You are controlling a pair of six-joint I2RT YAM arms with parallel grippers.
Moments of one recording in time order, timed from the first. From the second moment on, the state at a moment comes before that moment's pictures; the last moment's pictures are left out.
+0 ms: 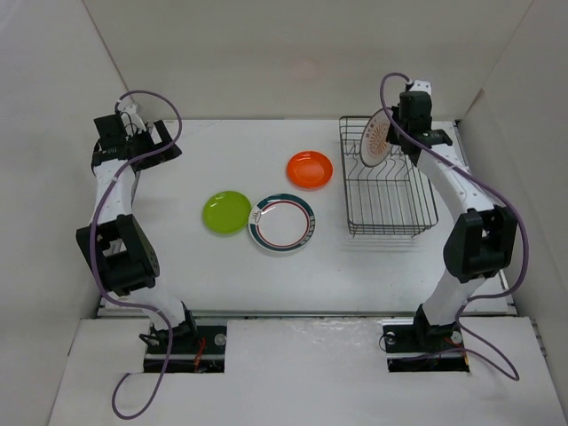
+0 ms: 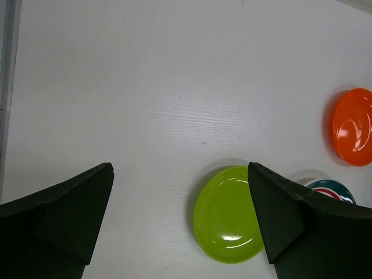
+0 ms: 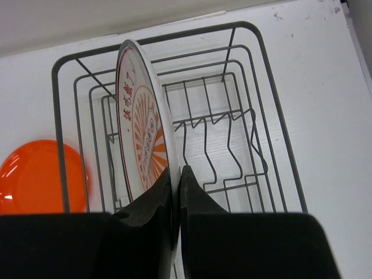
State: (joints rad) left arm 0.32 1.68 1.46 -0.46 0.41 -0.12; right arm 0.16 1.74 1.60 -0.37 0.30 0.22
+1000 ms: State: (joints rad) left arm 0.32 1.71 1.47 -0.49 0.41 -0.11; right arm 0.22 1.88 1.64 -0.35 0.36 0.22
